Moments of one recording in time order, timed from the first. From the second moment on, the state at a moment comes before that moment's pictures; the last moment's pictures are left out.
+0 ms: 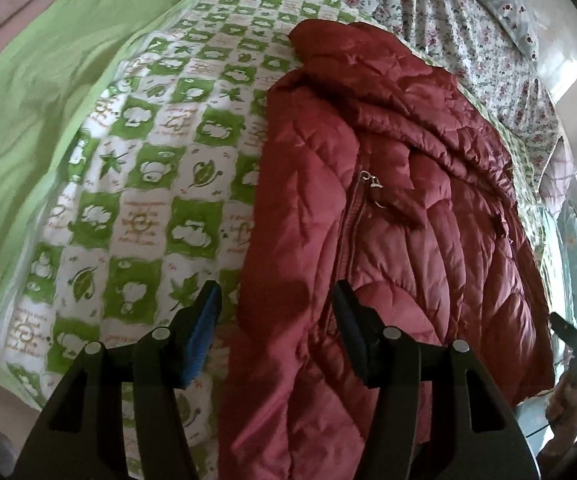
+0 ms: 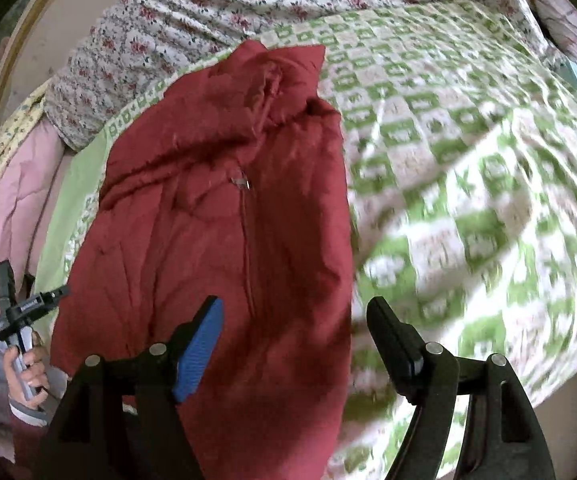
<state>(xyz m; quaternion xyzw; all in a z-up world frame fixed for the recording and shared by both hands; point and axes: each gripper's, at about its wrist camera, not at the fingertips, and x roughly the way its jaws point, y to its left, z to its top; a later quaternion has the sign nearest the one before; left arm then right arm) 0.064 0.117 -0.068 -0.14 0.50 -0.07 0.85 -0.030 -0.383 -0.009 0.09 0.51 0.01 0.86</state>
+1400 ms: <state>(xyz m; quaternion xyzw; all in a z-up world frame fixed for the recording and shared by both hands) -0.007 0.087 -0.076 -0.09 0.50 -0.17 0.85 -0.090 -0.360 -0.028 0.11 0.51 0.08 0.85</state>
